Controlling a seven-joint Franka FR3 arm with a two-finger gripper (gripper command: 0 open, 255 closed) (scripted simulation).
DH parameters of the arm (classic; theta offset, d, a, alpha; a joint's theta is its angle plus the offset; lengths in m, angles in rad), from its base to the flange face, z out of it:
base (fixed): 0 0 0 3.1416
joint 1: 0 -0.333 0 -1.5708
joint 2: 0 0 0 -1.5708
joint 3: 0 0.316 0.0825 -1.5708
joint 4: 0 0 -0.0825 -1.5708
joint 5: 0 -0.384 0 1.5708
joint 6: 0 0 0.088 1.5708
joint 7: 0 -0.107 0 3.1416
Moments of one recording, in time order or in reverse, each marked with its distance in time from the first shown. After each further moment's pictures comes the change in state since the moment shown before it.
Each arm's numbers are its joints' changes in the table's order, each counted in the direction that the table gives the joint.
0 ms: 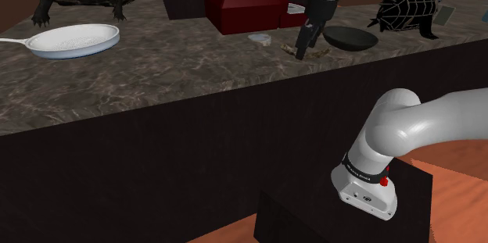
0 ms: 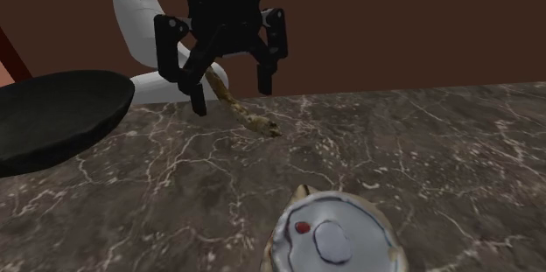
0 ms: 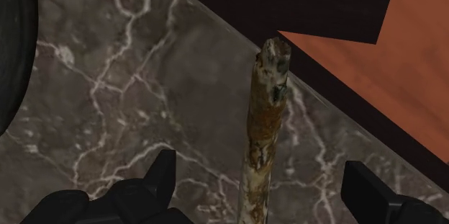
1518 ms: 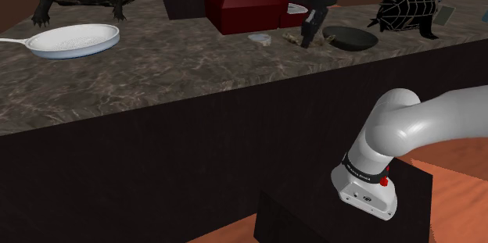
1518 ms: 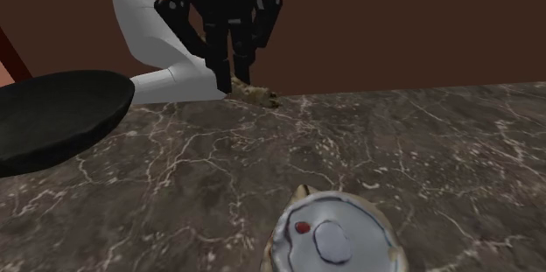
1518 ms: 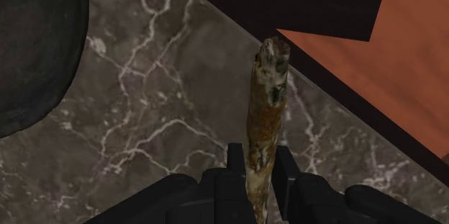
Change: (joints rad) arm 0.003 -0.038 -0.002 -0.112 0.003 0.073 0.004
